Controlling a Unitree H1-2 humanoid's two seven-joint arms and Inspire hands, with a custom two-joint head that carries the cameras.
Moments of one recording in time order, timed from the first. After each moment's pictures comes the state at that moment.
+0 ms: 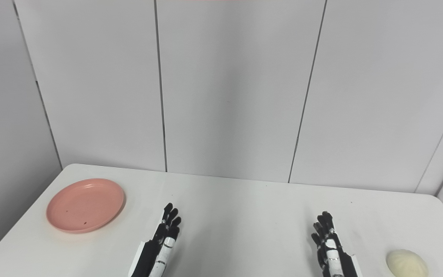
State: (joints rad) left arm -0.12 -0.14 -0.11 0.13 0.11 -0.22 0.03; right arm -0.12 -0.14 -0.10 0.10 0.27 -0.21 0.16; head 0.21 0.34
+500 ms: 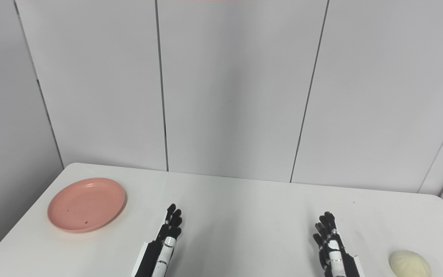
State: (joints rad) left arm -0.12 -0.15 -0.11 0.12 0.11 -0.19 0.03; right arm -0.09 -0.15 -0.11 0.06 0.27 -0.17 0.16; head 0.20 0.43
